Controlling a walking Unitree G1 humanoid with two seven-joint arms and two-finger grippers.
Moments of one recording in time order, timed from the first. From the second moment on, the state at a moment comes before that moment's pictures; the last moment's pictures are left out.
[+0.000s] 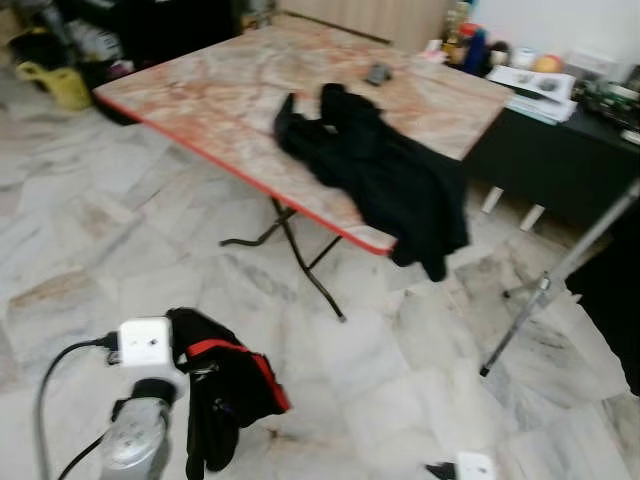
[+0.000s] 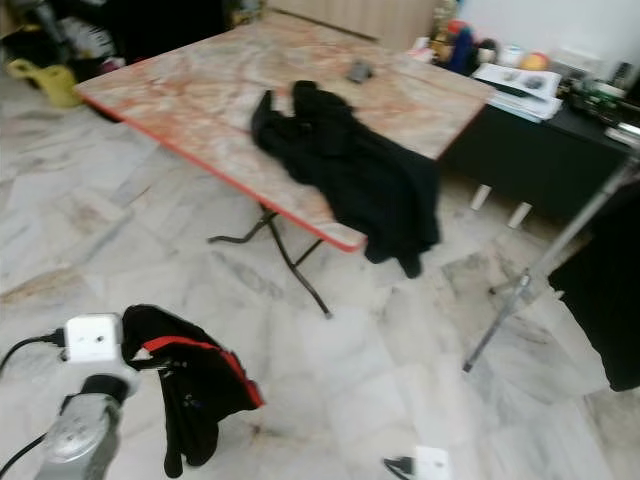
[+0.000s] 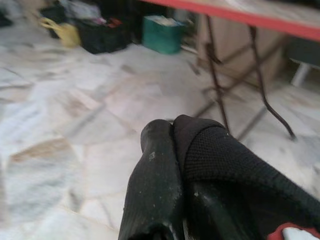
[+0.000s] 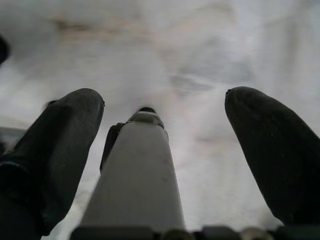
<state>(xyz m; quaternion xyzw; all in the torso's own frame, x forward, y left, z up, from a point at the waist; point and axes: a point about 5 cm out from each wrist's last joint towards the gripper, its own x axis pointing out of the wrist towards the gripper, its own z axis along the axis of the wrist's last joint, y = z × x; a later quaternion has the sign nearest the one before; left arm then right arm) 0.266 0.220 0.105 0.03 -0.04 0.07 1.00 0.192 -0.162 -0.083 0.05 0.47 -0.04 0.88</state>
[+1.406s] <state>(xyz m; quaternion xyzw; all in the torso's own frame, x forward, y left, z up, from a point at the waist) 0.268 0.212 0.108 0.02 -0.05 0.06 1.00 0.188 -0.174 -0.084 0.04 0.47 -0.05 0.88</state>
